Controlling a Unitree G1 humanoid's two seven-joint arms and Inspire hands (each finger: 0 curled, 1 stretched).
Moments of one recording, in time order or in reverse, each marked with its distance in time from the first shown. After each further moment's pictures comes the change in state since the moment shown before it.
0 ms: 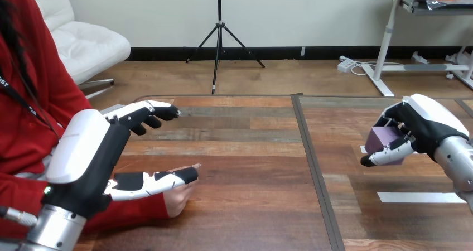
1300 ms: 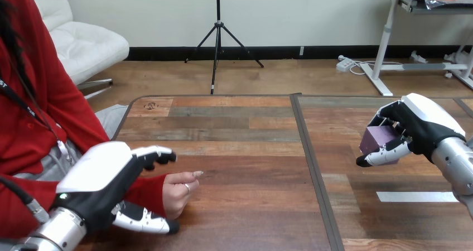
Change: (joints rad) left arm 0.005 0.182 -0.138 -0.009 0.110 0.282 -0.209; right arm 0.058 -0.001 -0.027 -0.107 0.001 0.009 0.019
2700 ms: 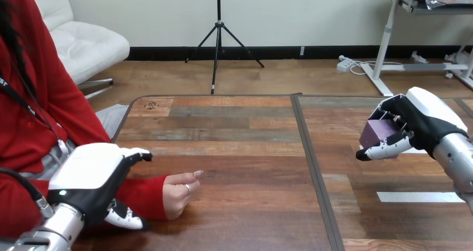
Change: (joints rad) left arm -0.075 0.037 -0.096 0.115 0.211 0.140 0.161; right arm 0.007 0.000 -0.031 -0.027 0.002 -0.006 0.001
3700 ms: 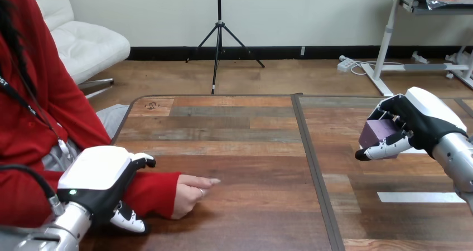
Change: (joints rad) left arm -0.049 0.018 -0.078 0.071 0.042 0.032 0.031; right arm 0.001 0.000 -0.001 -0.010 0.000 0.005 0.009
